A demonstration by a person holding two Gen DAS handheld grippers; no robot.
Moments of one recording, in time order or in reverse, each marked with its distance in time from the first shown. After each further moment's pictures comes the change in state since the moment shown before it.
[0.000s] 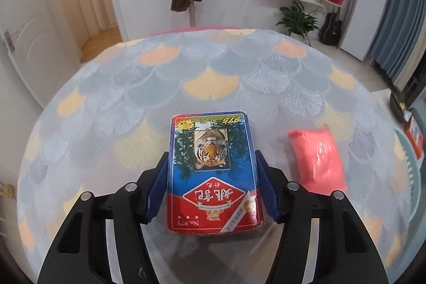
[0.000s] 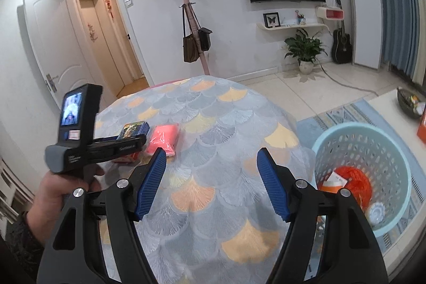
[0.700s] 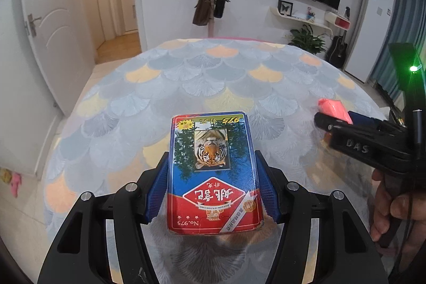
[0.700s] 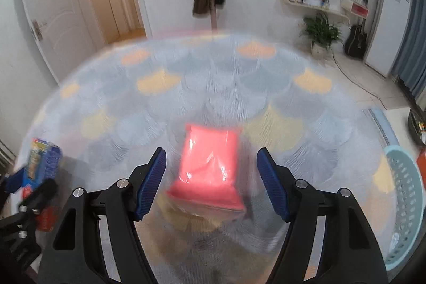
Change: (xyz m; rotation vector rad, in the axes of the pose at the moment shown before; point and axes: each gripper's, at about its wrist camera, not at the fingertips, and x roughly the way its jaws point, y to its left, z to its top) left arm -0.059 0.073 -0.053 -0.051 -0.108 0.021; right arm 0.151 0.087 0.016 -0.135 0.238 -0.066
